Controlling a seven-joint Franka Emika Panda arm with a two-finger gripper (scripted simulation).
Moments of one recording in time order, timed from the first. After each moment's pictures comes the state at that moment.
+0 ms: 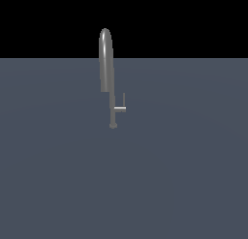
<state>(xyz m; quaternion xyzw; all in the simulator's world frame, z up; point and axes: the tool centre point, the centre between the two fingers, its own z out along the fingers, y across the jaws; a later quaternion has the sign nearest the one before) -0.198 0.009 0.495 -1.00 0.05 0.03 0.06</state>
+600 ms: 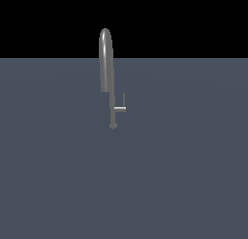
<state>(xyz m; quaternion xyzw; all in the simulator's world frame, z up) -0.128 0.010 0.470 -0.97 0.13 0.11 0.14</state>
